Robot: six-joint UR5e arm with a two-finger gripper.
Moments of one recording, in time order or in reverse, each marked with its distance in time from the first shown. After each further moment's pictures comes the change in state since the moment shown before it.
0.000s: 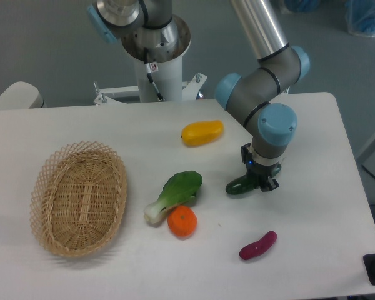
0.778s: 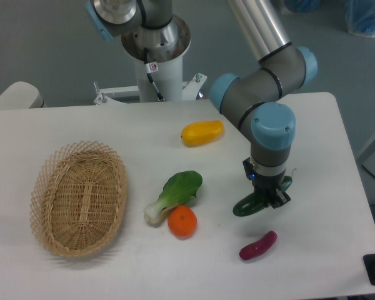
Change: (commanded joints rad) arm -0.080 -0.024 0.264 -0.135 -0.015 -0.137
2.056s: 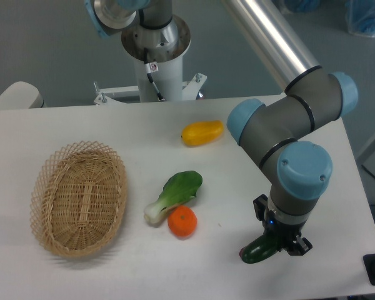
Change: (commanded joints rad) arm -0.052 -0.201 0.422 -0.261 -0.040 -0.098
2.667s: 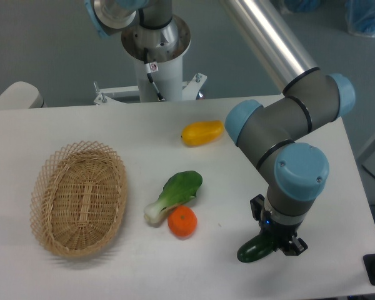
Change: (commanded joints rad) arm -0.002 0.006 -0.017 0.005 -0.003 0.014
